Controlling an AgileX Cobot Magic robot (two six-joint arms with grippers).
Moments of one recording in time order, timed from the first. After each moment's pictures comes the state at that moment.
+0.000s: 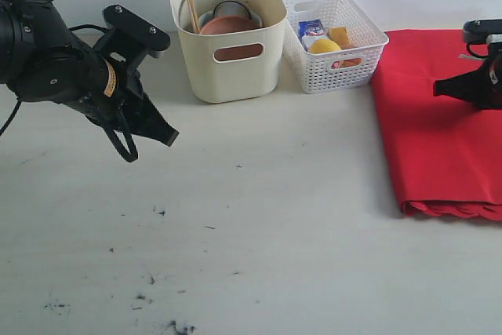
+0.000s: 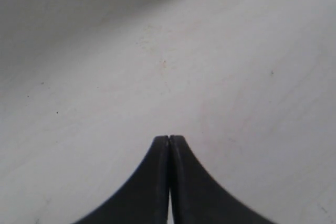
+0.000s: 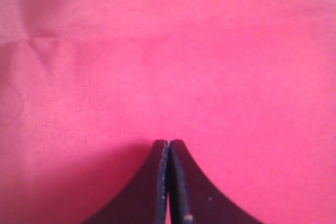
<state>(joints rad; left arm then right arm) -0.57 1.76 -1.00 0.58 0.43 -0.42 -0.10 2.12 -1.18 -0.84 0.27 0.86</state>
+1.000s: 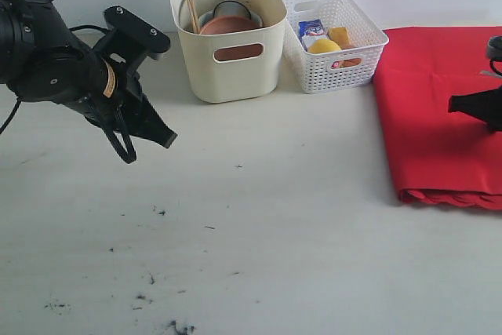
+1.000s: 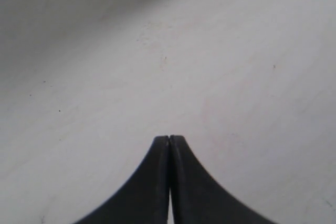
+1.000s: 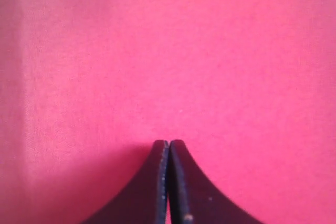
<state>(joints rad) -0.57 1.76 -1.00 0.58 0.44 -0.40 -0.14 2.02 -0.99 -0.92 0.17 1.00</state>
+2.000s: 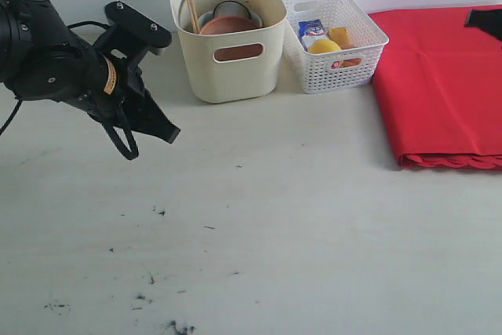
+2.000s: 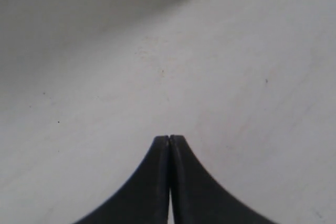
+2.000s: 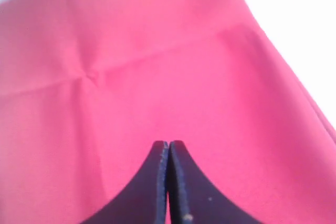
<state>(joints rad) -0.57 1.75 -1.00 0.58 0.41 -0.41 -0.14 1.84 -1.12 -0.76 0.16 0.95</state>
